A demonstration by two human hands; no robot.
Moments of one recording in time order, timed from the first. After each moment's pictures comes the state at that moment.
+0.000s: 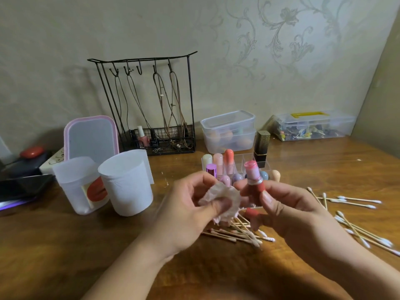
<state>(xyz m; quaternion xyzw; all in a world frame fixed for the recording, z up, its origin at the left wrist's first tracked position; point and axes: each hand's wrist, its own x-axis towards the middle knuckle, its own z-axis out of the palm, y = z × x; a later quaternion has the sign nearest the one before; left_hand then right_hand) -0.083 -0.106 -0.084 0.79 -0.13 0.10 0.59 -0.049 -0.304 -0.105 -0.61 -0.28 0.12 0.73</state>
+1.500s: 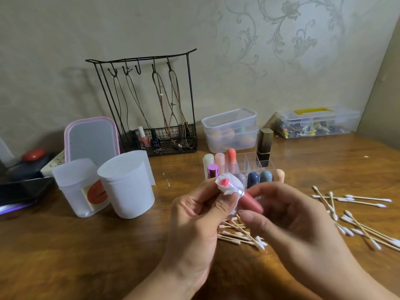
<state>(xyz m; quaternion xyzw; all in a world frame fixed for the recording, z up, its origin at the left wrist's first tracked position) -0.087 -0.136 -0.106 0.55 -0.13 0.14 0.81 -0.076 -0.289 -0.101 -0.71 -0.27 -0.07 0.65</state>
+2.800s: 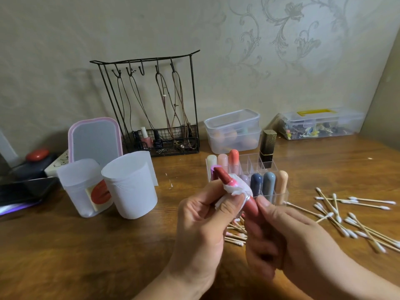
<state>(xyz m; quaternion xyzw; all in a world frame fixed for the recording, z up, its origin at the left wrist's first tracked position) -0.085 -0.139 -0.111 0.52 -0.17 0.16 0.82 -0.072 -0.280 -0.103 -0.53 -0.18 0.27 0.79</state>
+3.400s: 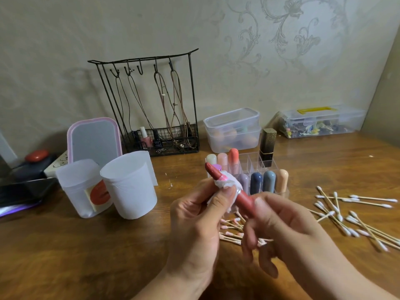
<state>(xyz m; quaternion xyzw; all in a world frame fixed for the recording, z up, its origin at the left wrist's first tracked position) -0.084 -0.138 -0.111 0.53 -0.13 0.19 0.82 -0.075 -0.279 -0.101 -0.63 -0.19 0.17 0.73</state>
